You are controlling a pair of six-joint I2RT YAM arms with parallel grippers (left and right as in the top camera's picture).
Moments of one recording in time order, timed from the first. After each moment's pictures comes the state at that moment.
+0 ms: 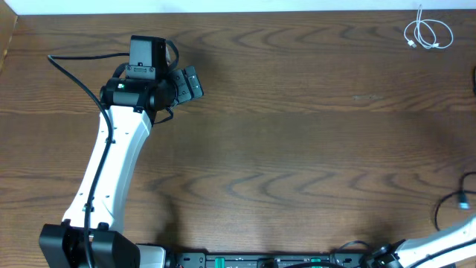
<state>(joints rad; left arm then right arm) -0.11 1.54 1.38 -0.84 0.04 -0.43 -0.96 2.11 2.93 -1.58 -0.21 0.16</state>
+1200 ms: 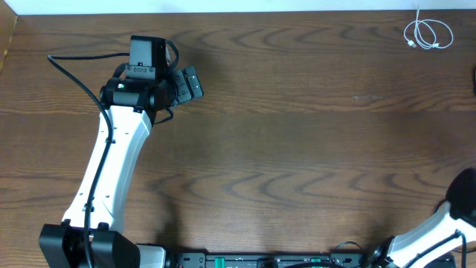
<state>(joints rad) -0.11 1.54 1.38 -0.84 0.04 -0.43 -0.57 1.96 2.92 -1.70 -0.32 0.02</state>
